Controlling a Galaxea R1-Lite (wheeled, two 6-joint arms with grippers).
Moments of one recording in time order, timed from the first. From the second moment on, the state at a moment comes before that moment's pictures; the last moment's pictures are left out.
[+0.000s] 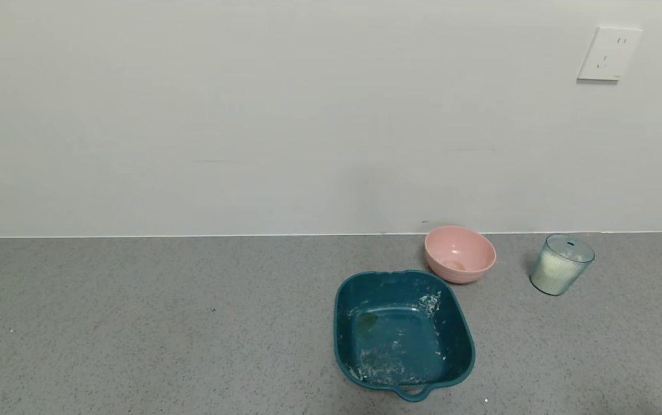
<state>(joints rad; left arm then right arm) 0.00 0.00 0.00 -0.01 0.02 -0.05 0.00 0.49 -0.36 0.06 -0.10 0.08</state>
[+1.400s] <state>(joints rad) 0.00 0.00 0.00 -0.01 0.02 -0.05 -0.25 1.49 -0.48 -0.32 0.11 0.05</state>
